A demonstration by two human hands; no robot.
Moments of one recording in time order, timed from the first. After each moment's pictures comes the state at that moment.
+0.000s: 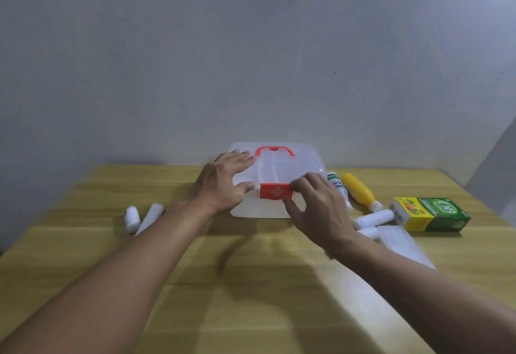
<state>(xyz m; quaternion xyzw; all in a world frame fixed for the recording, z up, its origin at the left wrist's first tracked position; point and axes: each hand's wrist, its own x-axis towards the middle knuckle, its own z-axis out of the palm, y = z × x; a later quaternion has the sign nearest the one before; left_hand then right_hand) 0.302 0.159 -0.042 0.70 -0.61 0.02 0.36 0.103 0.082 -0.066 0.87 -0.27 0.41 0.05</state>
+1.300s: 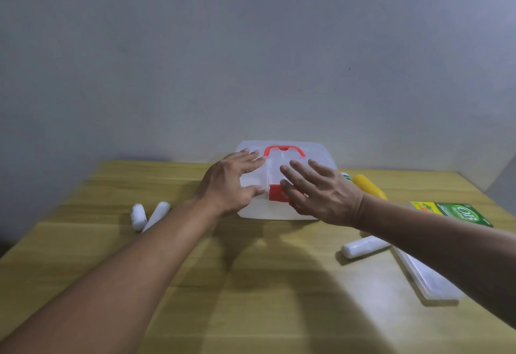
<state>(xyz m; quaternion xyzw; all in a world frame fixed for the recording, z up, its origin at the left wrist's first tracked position) 0.303 0.161 -0.038 0.71 -0.61 0.02 0.35 0.113 0.019 -0.051 0.86 0.11 0.34 0.38</state>
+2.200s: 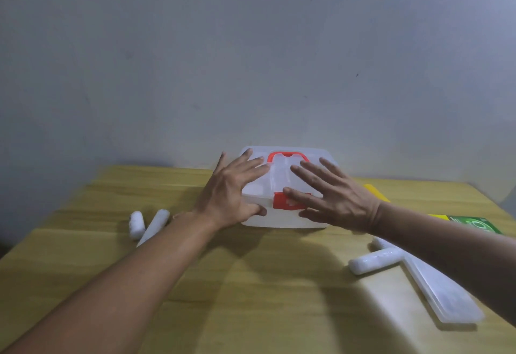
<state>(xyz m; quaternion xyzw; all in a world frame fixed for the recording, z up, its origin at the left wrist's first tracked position) 0.314 0.153 -0.054 0.67 -0.65 0.08 0.35 0.107 -0.012 -0.056 0.91 0.06 0.29 0.30</state>
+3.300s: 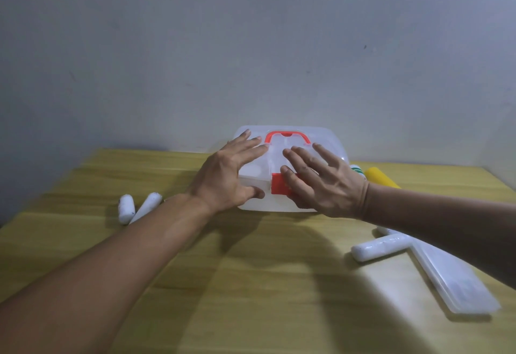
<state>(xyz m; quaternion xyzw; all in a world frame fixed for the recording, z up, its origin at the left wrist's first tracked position) 0.313 0.148 -0.062 0.66 -0.65 0.06 0.37 0.129 -0.005 -0.071 0.83 0.12 0.38 0.39</state>
